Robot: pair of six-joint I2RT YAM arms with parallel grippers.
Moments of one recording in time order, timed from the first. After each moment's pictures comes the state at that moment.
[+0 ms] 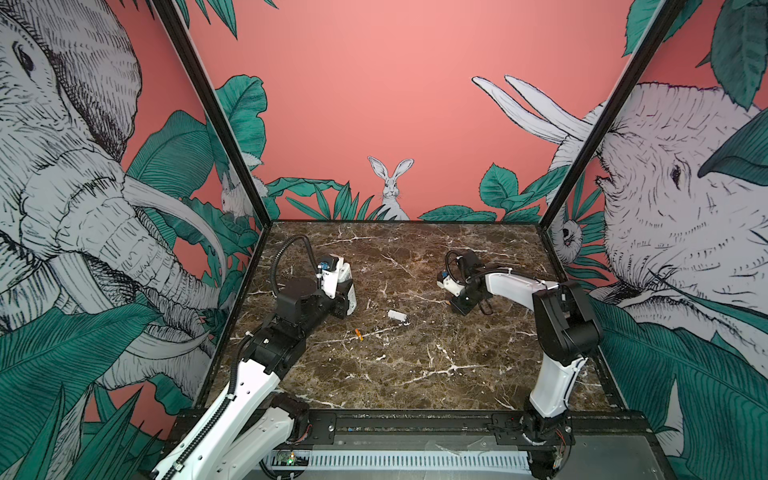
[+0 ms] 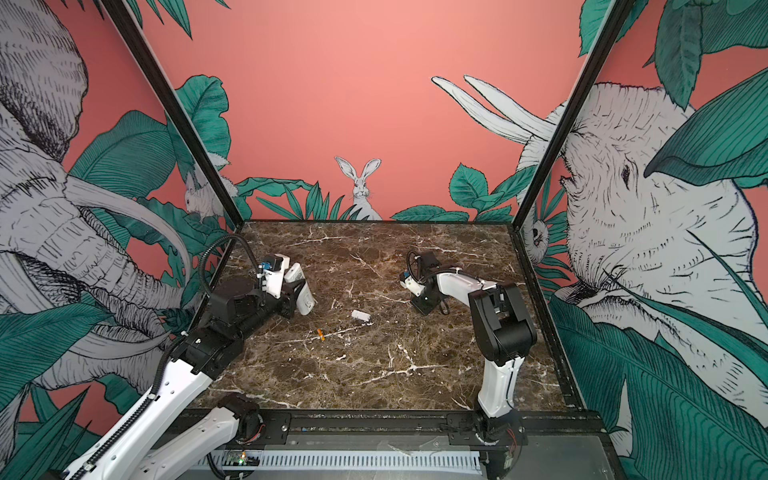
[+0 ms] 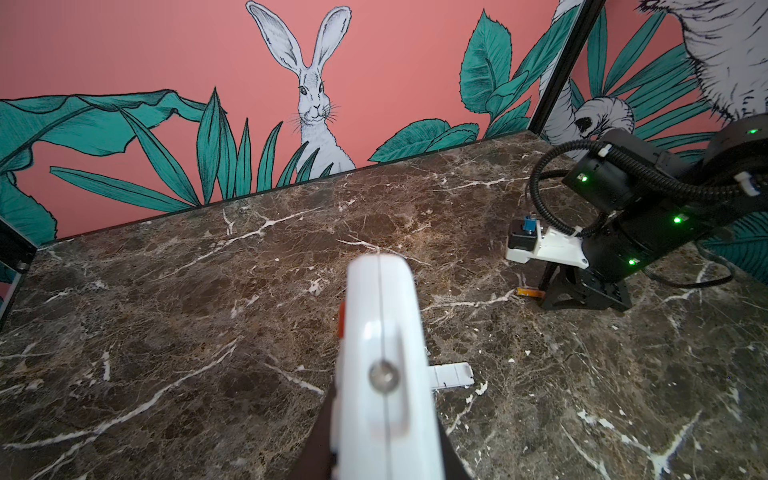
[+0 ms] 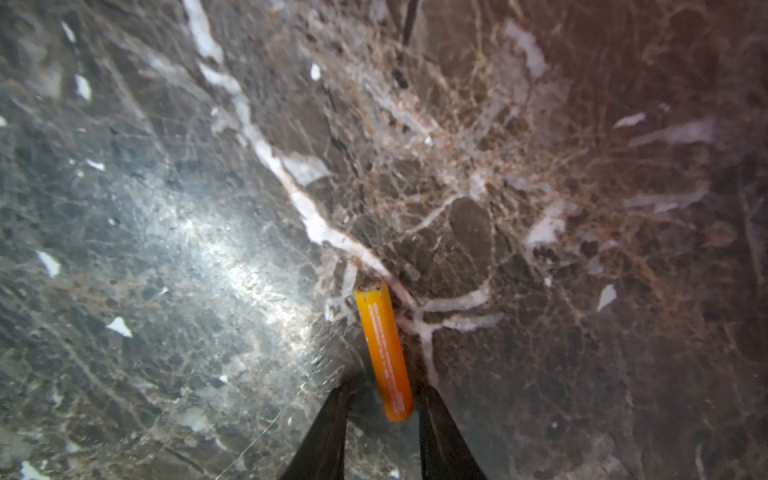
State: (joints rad) left arm -0.47 0.78 0.77 -0.32 0.03 -0.05; right arm 0.37 1.87 1.19 -0.65 -0.13 -0.45
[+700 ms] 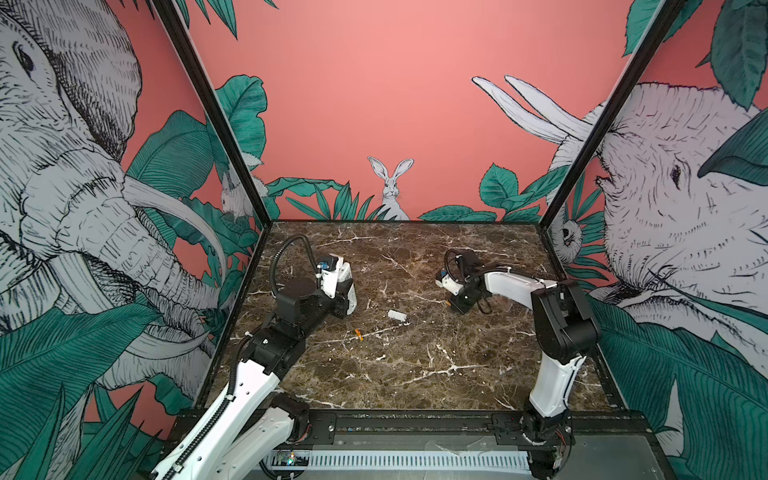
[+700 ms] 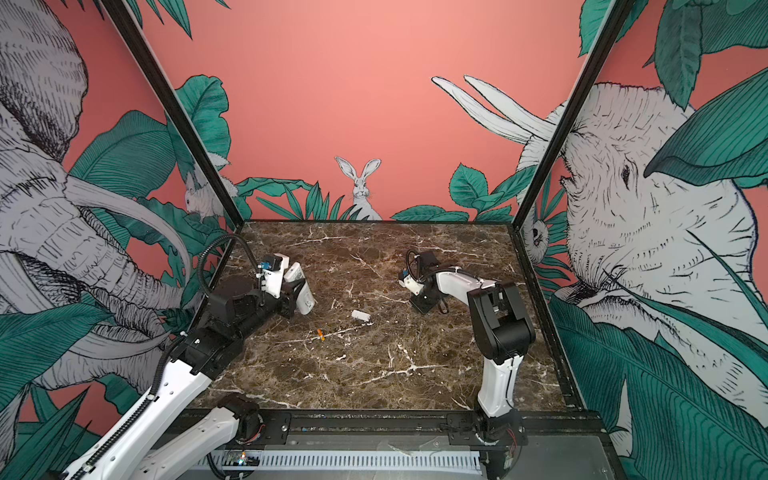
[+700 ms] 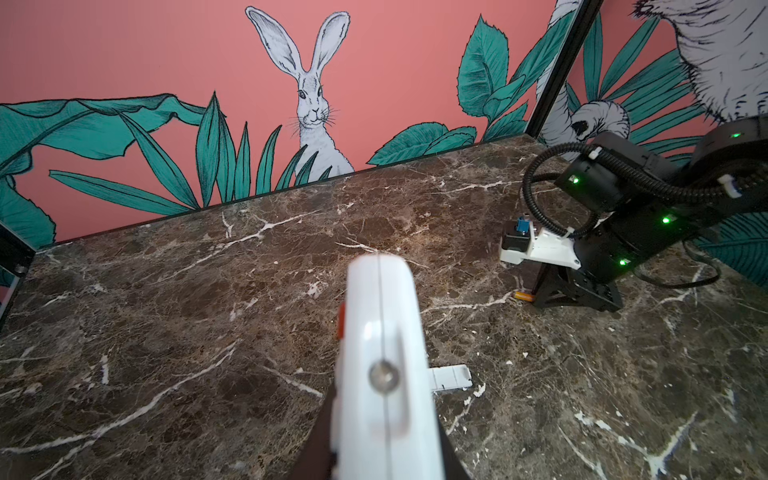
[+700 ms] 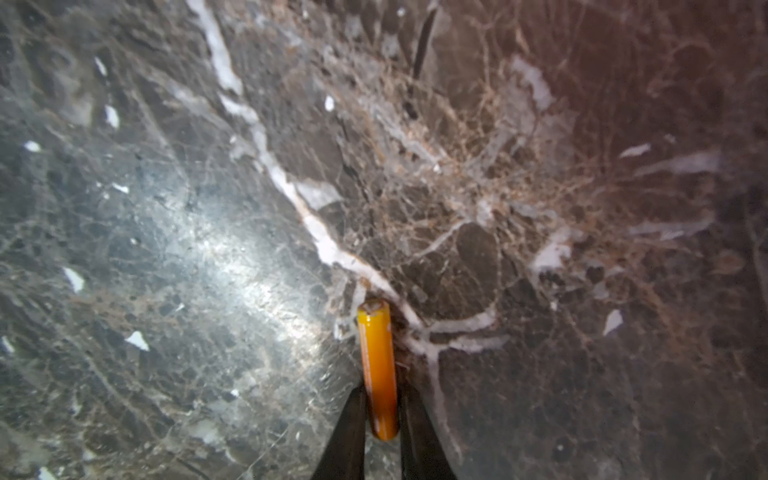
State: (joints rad) left arm -0.48 0.77 0.77 -0.32 0.05 -0.05; right arm 0.37 1.88 1.21 -0.65 -0.16 -0.45
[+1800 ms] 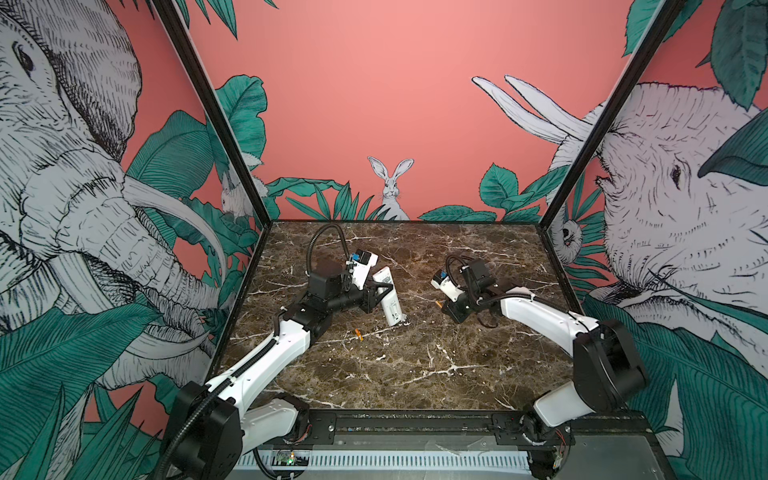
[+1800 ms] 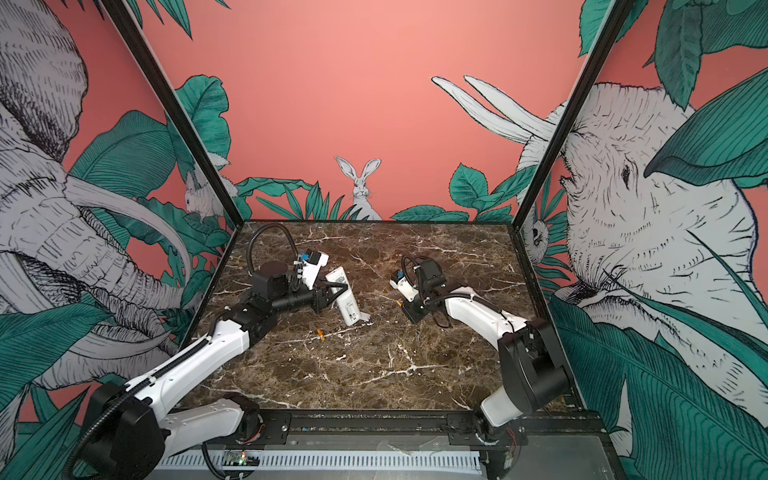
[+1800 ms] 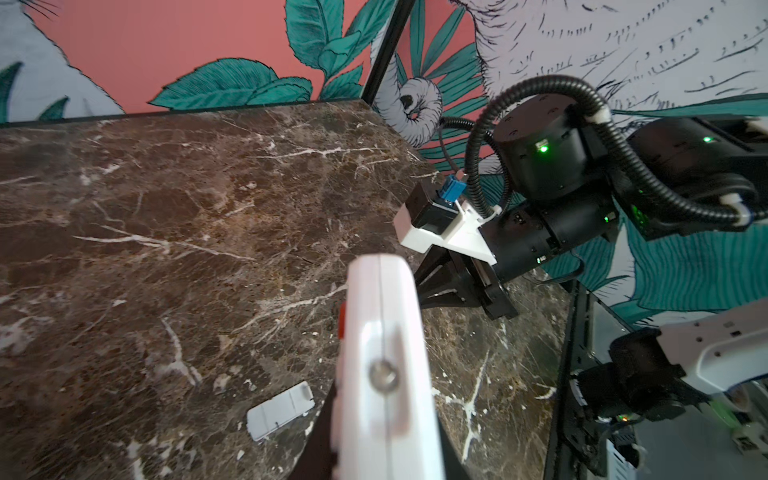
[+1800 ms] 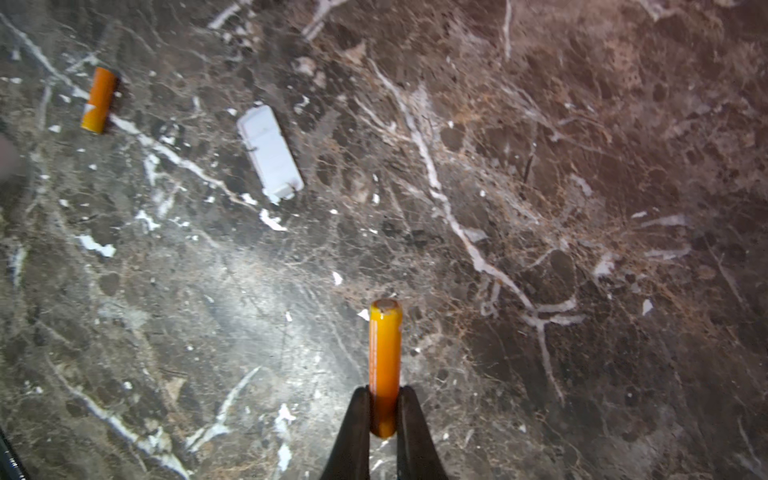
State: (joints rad) left arm -0.47 1.17 0.76 0.04 0.62 -0.24; right arm 0.52 1.50 0.98 -0.52 -0.27 -0.26
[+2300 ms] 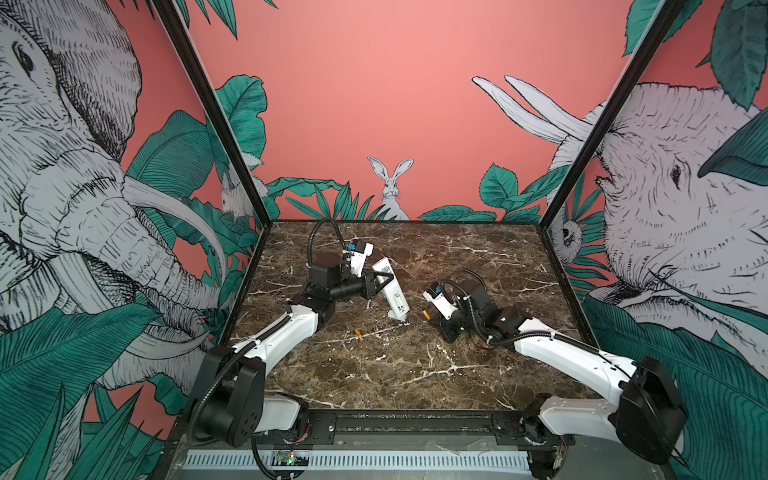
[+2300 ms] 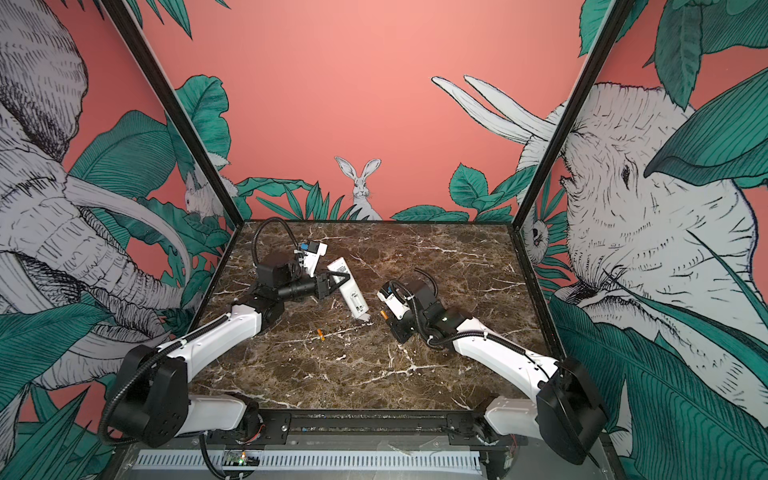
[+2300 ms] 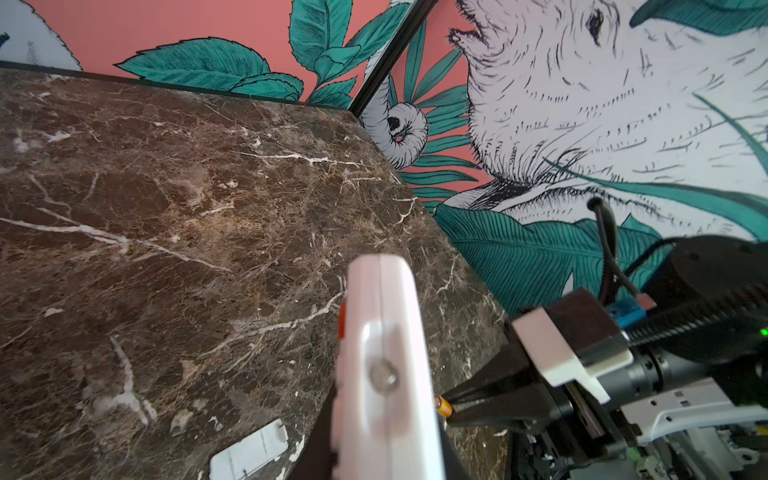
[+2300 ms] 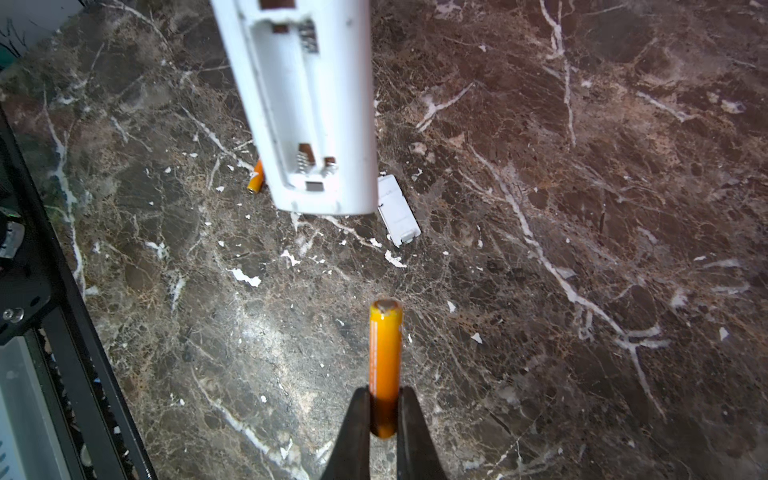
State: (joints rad) left arm -0.37 1.37 0.77 0.30 0.77 -0.47; right arm 0.74 1.25 0.80 -0.35 -0.20 -0.02
